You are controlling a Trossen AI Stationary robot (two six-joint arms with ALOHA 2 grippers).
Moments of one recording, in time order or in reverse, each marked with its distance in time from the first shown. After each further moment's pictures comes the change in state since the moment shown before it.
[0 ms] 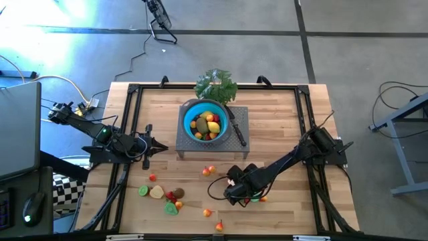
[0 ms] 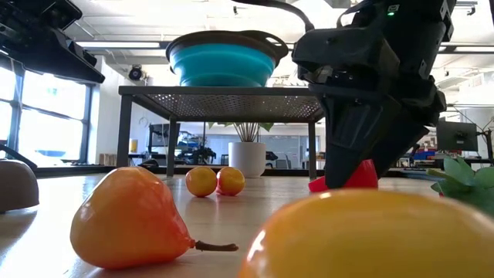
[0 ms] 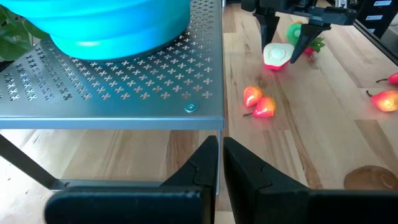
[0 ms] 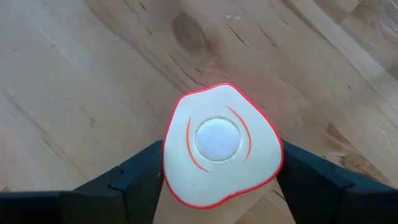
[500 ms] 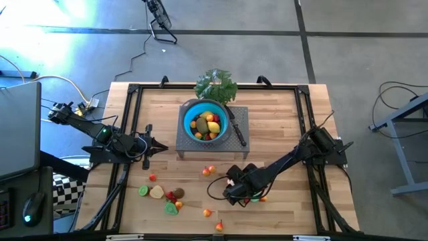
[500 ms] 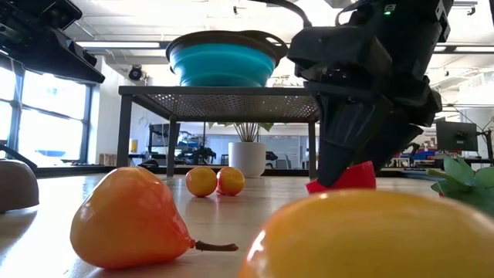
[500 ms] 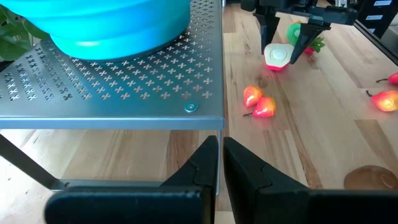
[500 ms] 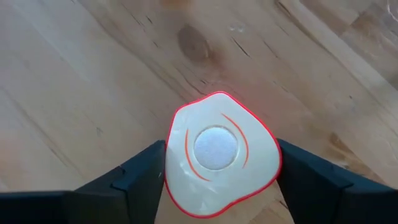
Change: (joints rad) left arm 0.000 0.000 0.000 0.000 0.000 0.000; right arm 0.000 0.000 0.000 0.020 0.025 0.002
